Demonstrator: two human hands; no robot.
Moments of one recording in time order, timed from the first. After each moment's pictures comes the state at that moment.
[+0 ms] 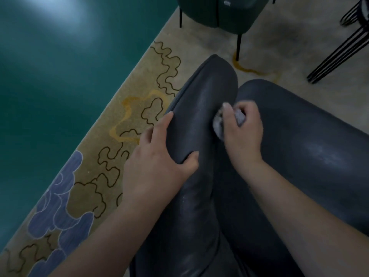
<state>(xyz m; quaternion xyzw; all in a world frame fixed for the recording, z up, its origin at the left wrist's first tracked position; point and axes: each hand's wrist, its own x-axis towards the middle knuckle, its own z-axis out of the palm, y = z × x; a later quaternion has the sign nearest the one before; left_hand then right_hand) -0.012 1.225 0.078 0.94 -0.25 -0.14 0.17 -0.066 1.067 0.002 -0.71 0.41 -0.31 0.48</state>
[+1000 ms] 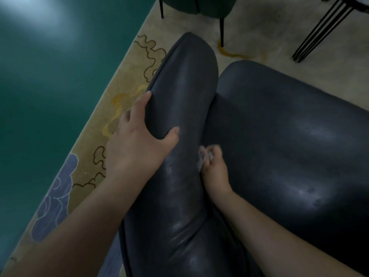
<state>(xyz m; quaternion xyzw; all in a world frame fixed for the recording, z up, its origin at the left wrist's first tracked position) -0.010 1.229 0.068 0.94 -0.27 -0.10 0.18 -0.135 1.162 -0.047 -0.56 0.48 -0.15 0.66</state>
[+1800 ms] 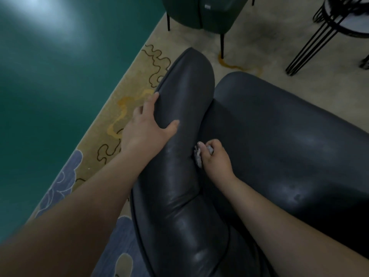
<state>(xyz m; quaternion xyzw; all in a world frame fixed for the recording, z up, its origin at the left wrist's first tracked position) -0.010 1.228 0.078 0.94 -0.25 -0.17 0.16 -0.162 1.144 -0.018 -0.69 0.45 -0.10 0.56</state>
